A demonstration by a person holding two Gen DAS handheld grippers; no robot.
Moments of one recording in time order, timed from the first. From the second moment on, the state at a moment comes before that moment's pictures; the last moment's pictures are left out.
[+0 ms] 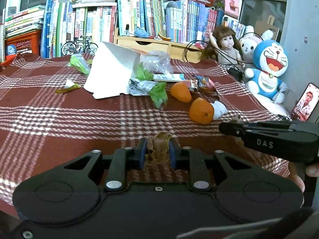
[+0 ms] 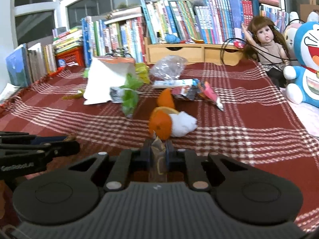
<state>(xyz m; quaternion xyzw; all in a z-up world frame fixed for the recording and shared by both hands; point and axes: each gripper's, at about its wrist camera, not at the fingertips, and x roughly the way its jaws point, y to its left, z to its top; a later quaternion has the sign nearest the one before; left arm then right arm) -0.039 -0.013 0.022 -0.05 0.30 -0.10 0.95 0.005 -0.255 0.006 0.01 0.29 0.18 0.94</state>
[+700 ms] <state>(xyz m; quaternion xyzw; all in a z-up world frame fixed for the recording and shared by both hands) -0.132 0.024 -0.043 -0.05 0.44 -0.07 0.89 -0.072 -0.234 -0.071 0.10 0.45 0.25 0.85</state>
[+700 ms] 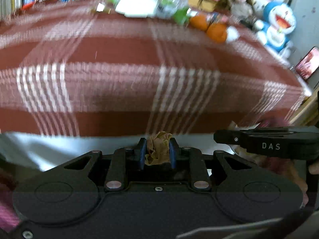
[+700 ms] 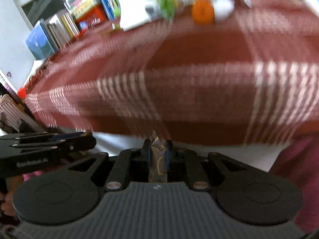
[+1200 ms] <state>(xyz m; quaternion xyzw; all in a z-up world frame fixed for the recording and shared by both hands) -0.135 0.024 -0.107 -0.04 0.51 -0.05 0.86 -0.065 -0.214 -0.131 0.11 0.52 0.25 0.81</state>
